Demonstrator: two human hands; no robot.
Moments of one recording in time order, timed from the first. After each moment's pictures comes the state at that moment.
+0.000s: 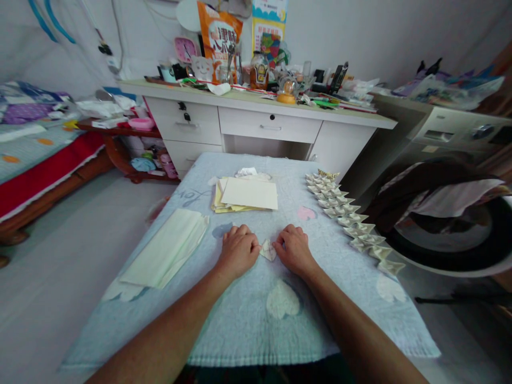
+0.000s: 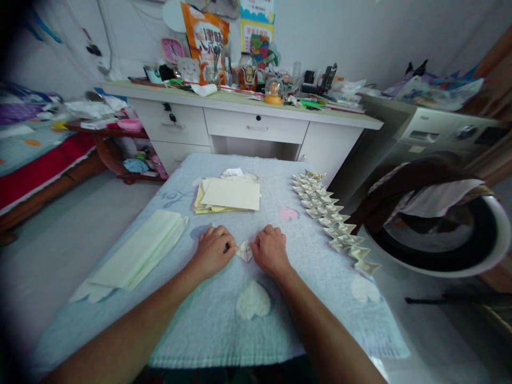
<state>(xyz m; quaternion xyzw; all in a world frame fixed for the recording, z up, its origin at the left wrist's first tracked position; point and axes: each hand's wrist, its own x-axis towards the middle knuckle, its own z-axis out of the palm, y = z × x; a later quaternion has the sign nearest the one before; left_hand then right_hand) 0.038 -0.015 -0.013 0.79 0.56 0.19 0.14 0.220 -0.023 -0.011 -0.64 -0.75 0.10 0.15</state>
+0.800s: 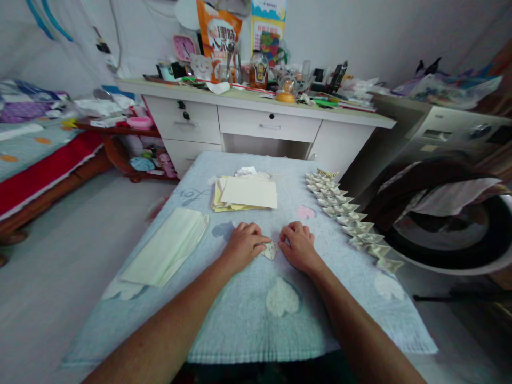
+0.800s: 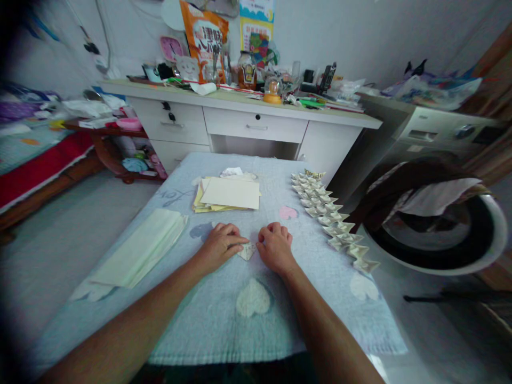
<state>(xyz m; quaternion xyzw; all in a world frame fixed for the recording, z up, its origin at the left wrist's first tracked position) 0.037 -0.001 -0.022 0.86 0.42 0.22 0.17 0.233 -0.026 -0.008 -0.66 -0.73 0.11 0.15</state>
